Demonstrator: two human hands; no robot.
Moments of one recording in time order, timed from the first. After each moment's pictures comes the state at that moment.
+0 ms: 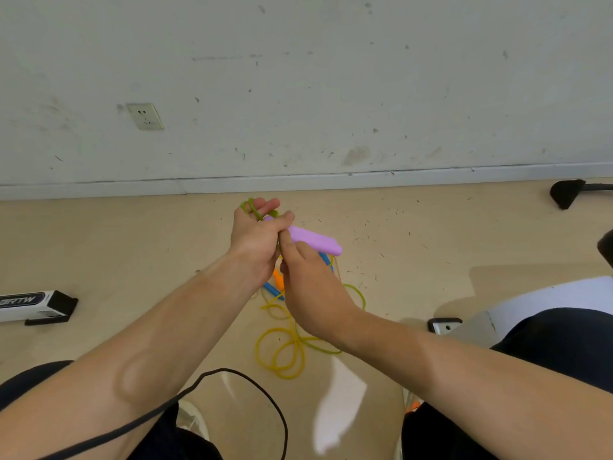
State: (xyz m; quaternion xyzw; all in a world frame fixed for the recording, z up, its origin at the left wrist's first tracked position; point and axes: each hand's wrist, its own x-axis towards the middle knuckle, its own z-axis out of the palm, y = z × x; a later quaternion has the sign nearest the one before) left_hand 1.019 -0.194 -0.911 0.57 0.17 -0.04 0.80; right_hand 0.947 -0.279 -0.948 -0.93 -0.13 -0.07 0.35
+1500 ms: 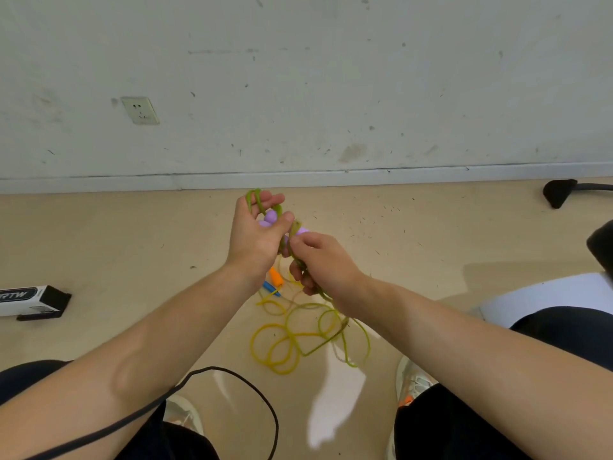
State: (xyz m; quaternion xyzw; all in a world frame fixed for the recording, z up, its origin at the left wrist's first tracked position) left_hand 1.001 -0.191 -0.916 0.68 0.03 0.01 0.73; right_hand 0.953 -0.303 -0.913 -0.69 0.11 0.16 0.69
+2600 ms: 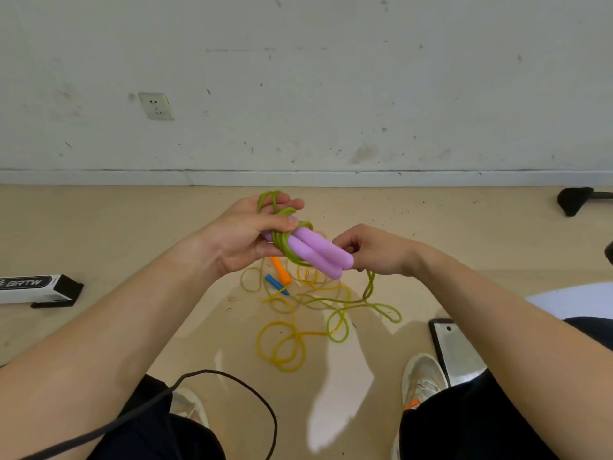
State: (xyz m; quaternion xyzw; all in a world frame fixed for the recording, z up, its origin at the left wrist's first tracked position) left_hand 1.012 -0.145 -0.883 0.61 0.01 -0.26 0.75; right_hand 0.988 -0.374 -0.920 -0.84 -0.17 0.24 0.45
